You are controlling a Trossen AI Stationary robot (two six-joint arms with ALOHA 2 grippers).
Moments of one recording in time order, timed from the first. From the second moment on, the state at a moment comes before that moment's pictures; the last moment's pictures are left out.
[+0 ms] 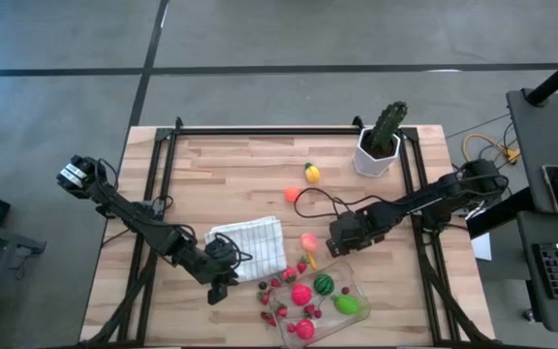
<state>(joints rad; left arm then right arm) -0.59 1.34 0.78 -0.24 -0.14 -0.88 0.23 1.54 0.75 -0.53 -0.13 1.43</state>
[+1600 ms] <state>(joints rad) -0.59 1.34 0.78 -0.24 -0.14 -0.88 0.22 1.52 0.75 -0.51 -0.02 1.33</state>
